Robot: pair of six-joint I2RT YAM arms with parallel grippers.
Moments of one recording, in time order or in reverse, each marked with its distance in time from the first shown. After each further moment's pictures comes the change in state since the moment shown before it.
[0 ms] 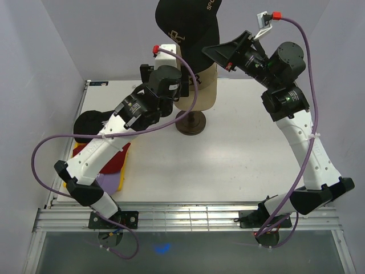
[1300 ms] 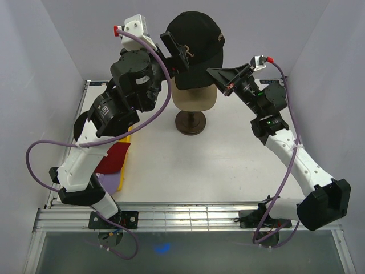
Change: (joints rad) left arm -0.117 0.026 0.402 0.039 0.008 -0.138; right arm -0.038 -0.143 -0.642 0.597 0.103 0.522
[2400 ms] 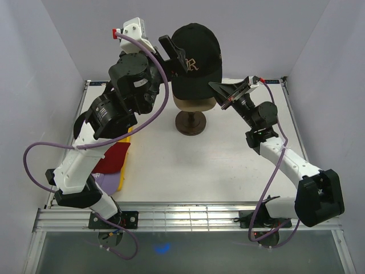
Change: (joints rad) left arm 0.000 -0.039 -0.056 0.006 0.021 -0.018; right arm -0.021 0.025 -0.274 0.334 0.007 0.255
